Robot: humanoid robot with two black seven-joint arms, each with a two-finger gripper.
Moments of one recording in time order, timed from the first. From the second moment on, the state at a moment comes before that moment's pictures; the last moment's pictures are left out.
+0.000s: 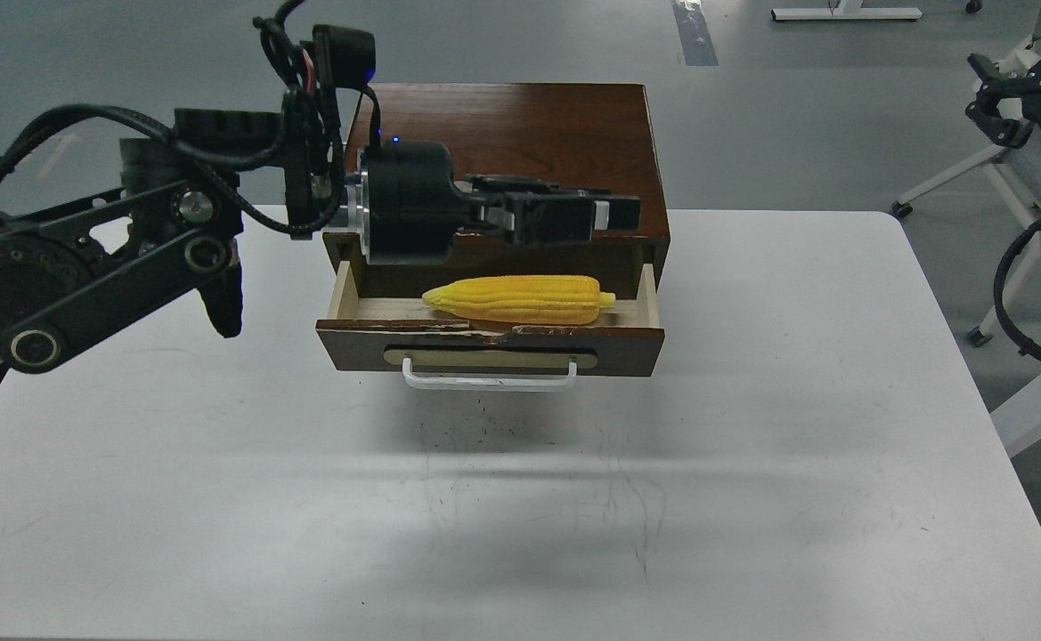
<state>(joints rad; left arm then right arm) -1.08 0.54 -0.49 -1.60 1.35 -0.49 -0.34 0.99 -0.59 0.46 0.39 0.28 0.49 0.23</state>
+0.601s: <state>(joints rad) -1.06 0.50 -0.24 -1.66 1.85 -0.49 -0.33 0.83 -0.46 0.63 0.39 0.56 0.49 0.22</state>
